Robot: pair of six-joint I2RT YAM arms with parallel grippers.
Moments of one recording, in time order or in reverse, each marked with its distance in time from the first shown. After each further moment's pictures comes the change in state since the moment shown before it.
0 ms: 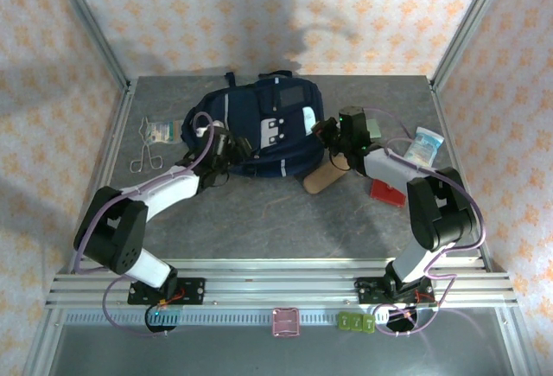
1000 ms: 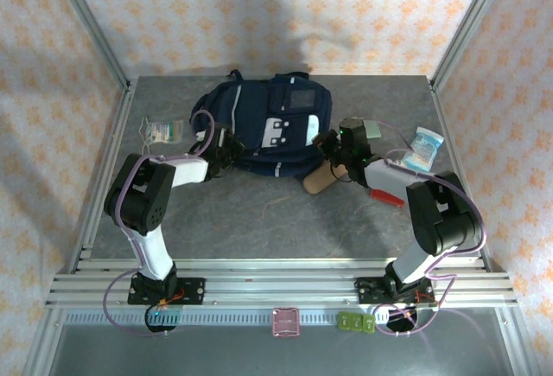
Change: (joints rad) left arm 0.088 0.306 0.089 0.200 0.111 -0.258; right arm 0.016 -0.031 -0.131 0.056 0.008 -0.021
